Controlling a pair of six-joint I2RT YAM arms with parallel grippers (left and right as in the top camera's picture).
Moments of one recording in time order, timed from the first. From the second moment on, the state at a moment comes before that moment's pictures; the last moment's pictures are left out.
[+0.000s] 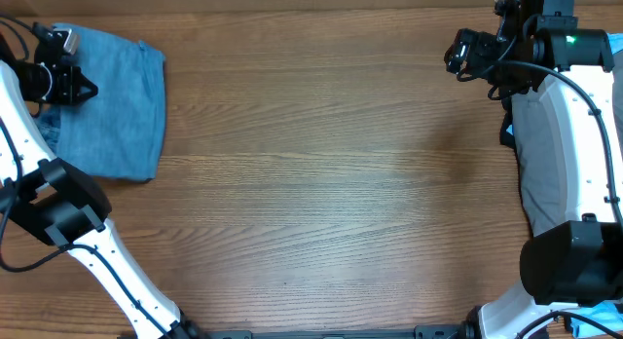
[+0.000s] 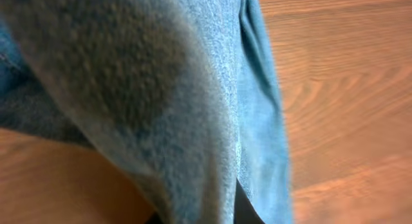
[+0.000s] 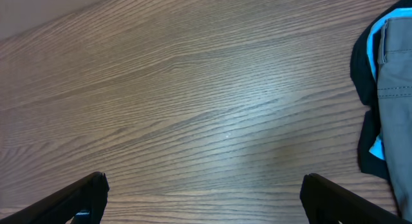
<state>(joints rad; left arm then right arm) 0.55 2.51 2.57 -1.40 0.46 0.62 -0.06 1.82 1.83 -1.04 -0.20 0.22</state>
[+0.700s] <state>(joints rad) 0.75 2.51 2.31 -0.94 0.44 0.53 -0.06 1.82 1.83 -1.04 -0.20 0.22</state>
